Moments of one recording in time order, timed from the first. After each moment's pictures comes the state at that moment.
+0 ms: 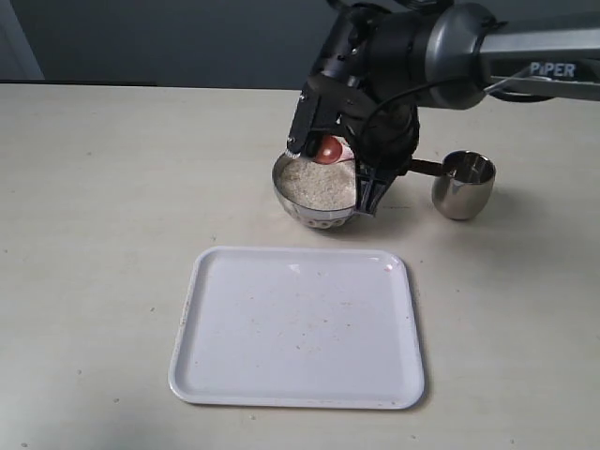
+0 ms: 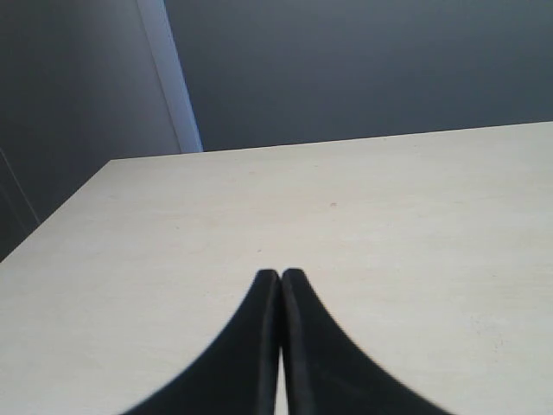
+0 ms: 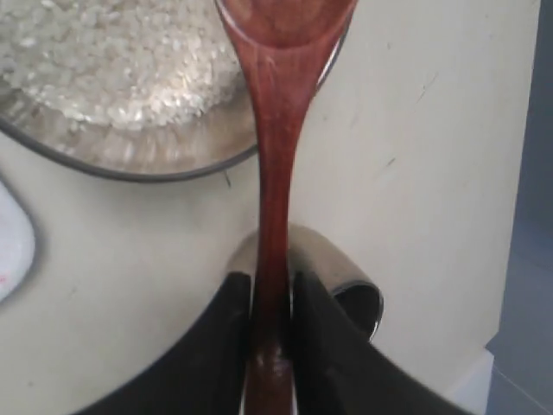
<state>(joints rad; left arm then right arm) -0.03 0.00 0.00 0.05 0.23 0.07 0.82 2.00 -1.48 -0.65 1.05 -0.21</state>
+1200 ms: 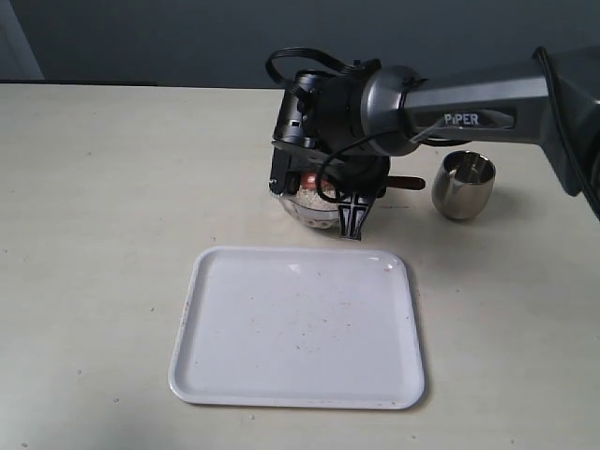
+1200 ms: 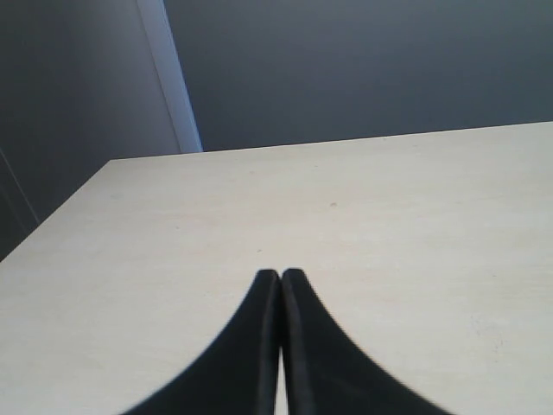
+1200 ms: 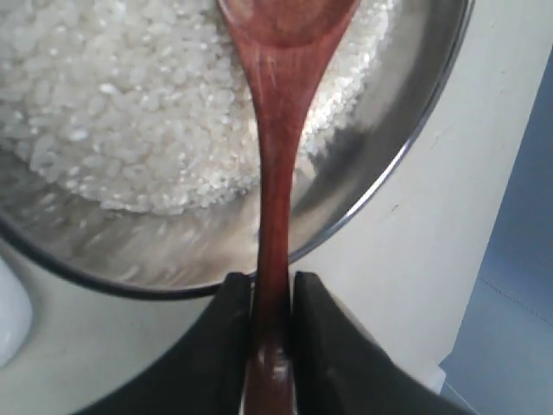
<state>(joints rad) -0.03 0.00 0.00 0.05 0.23 0.07 0.89 2.14 -1.50 -0.77 1.04 -0.16</state>
